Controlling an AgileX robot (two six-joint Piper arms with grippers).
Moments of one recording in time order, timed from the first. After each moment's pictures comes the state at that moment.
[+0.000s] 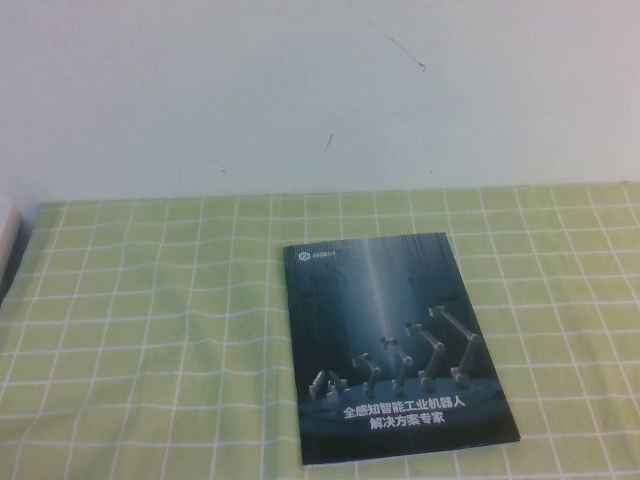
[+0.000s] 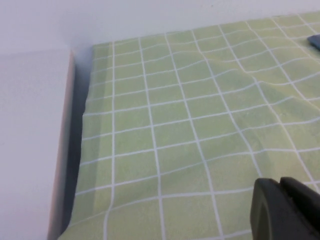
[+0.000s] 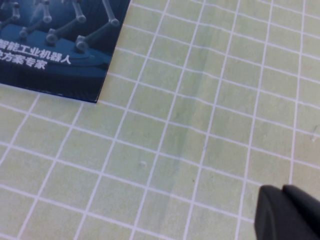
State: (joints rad) right arm 0.32 0.35 -0.44 -0.13 0.91 0.01; left arm -0.16 -0.01 0.01 0.20 0.40 -0.18
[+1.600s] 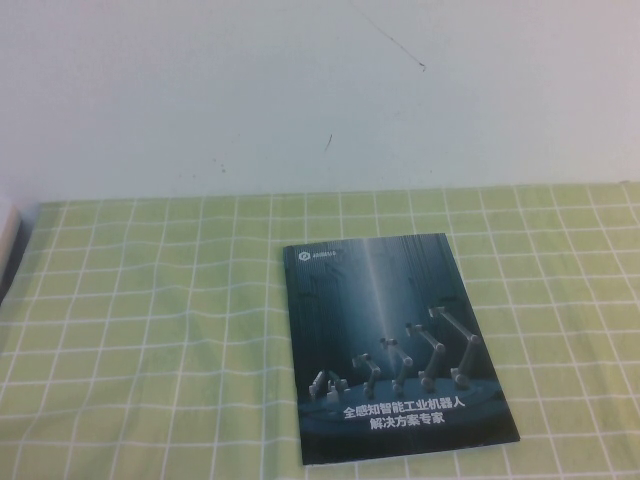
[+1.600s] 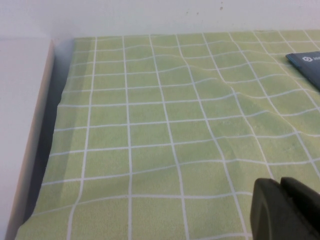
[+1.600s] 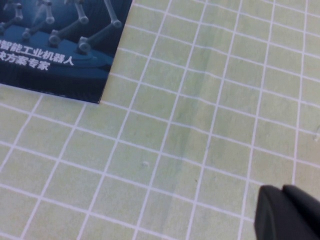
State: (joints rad) right arm 0.32 0.35 -0.44 -0.13 0.91 0.01; left arm -0.10 -0.01 0.01 -0.04 0.38 -0.06
